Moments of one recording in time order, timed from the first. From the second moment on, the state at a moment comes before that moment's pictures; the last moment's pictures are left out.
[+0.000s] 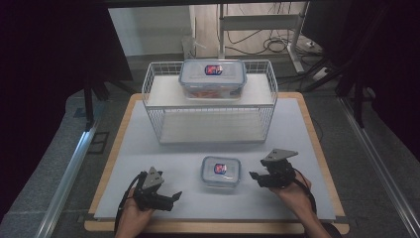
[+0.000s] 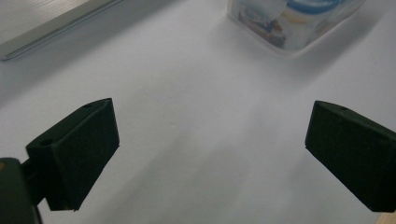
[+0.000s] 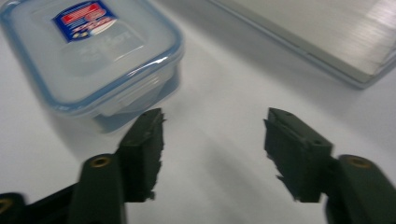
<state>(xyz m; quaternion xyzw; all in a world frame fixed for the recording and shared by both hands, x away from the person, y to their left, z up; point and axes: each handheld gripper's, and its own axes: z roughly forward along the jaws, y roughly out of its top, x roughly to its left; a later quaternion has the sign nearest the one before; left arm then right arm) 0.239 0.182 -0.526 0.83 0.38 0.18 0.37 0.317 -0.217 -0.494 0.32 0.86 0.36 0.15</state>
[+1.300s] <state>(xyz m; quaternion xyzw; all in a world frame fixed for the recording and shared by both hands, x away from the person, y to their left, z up) 0.280 0.156 -0.495 0.83 0.37 0.09 0.40 0.318 -0.205 -0.489 0.33 0.86 0.38 0.08</state>
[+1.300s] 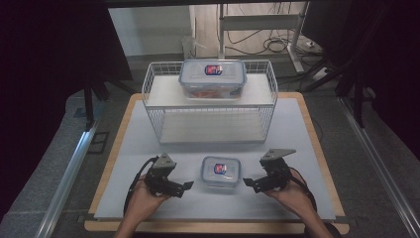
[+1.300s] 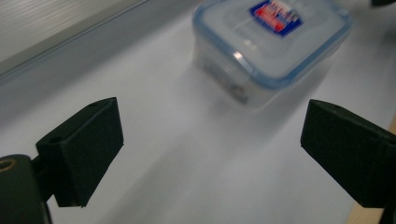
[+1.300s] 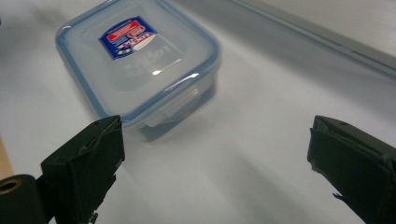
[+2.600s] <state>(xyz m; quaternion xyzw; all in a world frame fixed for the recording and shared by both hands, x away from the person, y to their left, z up) 0.308 0.132 -0.517 0.80 0.38 -0.09 0.46 0.327 -0.189 -0.498 0.36 0.83 0.41 -0.08</state>
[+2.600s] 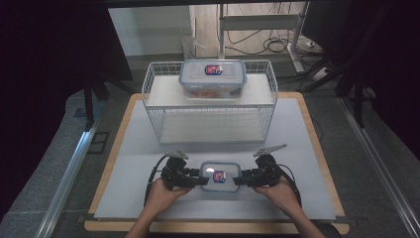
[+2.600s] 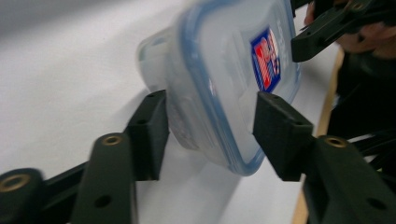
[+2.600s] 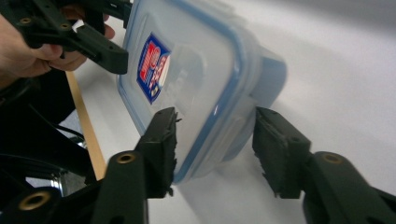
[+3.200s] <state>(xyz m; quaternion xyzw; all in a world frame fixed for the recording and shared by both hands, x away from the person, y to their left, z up) 0.298 0.141 -0.525 0.77 0.40 -0.10 0.49 0.326 -0.198 -0.505 0.37 0.81 0.44 -0.09</state>
